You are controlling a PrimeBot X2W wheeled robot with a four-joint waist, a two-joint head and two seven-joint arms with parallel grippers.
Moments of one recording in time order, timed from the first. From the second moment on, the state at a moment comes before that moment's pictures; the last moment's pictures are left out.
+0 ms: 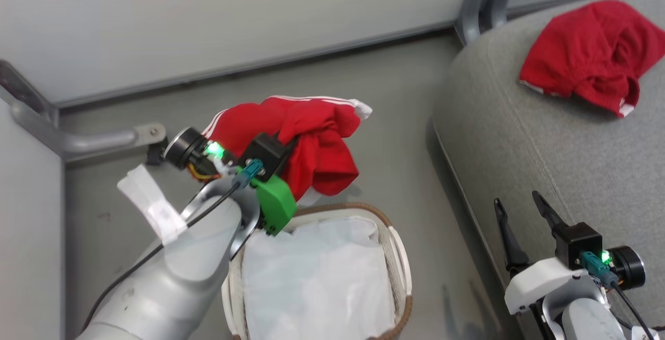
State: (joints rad) left arm -0.75 0.15 -0.78 0.80 -0.25 -0.13 -0.26; right arm -0.14 -0.05 -0.04 0.33 -0.01 0.13 -0.26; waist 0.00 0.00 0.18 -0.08
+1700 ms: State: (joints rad) left arm -1.04 0.10 -1.03 0.70 -0.51 -0.13 -0.25; right arm -0.50 -0.05 0.31 0.36 0.03 0.13 -0.26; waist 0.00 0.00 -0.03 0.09
